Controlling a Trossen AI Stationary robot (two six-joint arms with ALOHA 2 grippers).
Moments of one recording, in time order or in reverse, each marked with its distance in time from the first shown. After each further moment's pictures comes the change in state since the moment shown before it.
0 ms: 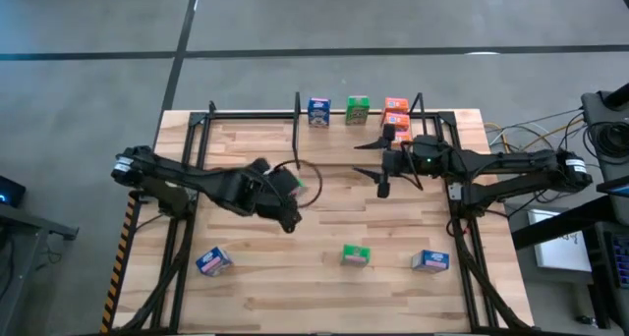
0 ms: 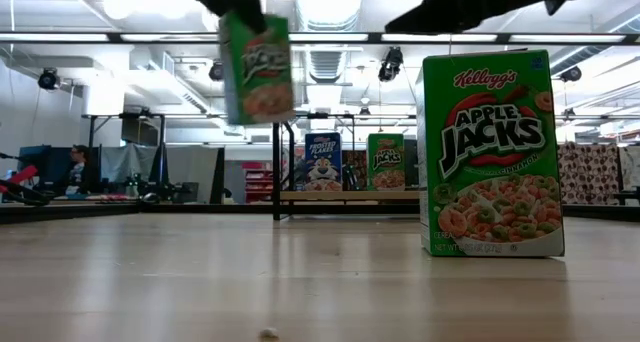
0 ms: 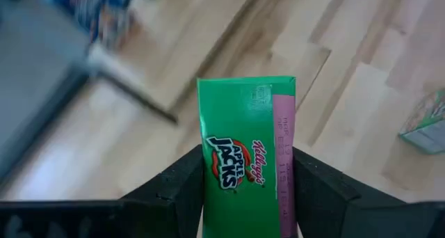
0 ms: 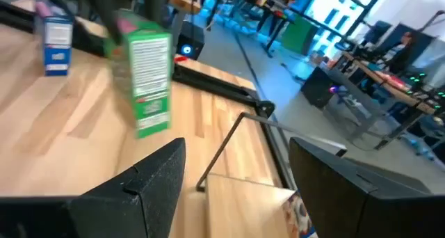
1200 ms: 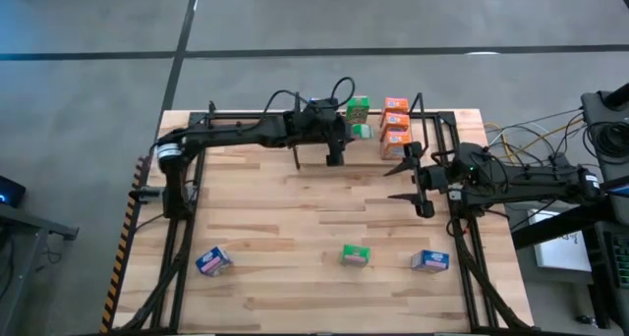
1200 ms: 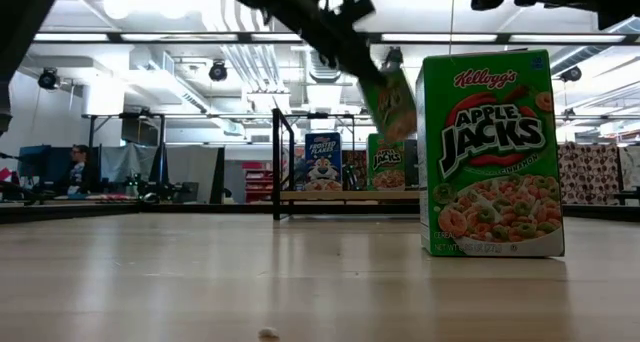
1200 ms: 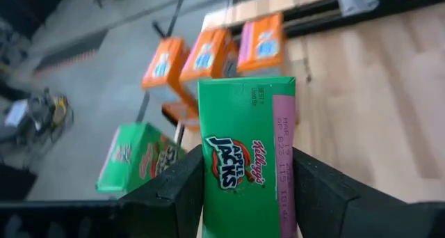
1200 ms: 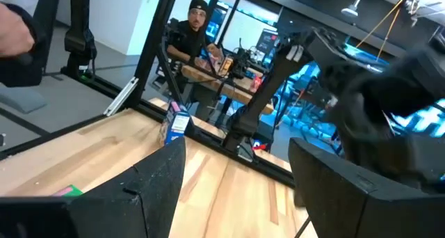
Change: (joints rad) left arm 0.541 0.291 0.067 0.877 0.474 1.121; right arm 0.005 -0.393 -0.259 0.113 -0.434 0.034
